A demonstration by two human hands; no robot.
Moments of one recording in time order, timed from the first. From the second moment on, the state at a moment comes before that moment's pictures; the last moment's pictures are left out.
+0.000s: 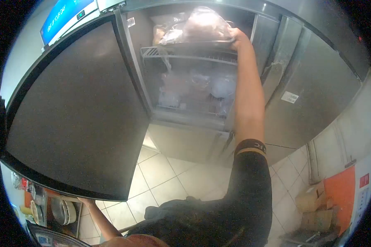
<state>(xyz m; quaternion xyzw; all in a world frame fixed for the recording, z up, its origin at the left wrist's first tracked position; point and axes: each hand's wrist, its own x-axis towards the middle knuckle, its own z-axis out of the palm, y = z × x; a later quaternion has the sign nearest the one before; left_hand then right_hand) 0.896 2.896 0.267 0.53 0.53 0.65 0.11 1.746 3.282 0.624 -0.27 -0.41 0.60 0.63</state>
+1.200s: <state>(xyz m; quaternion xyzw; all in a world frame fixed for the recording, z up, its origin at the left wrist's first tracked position) 0.871 2.922 0.255 0.43 0.47 0.73 0.24 1.701 3.252 0.589 -0.58 -0.44 -0.21 0.65</state>
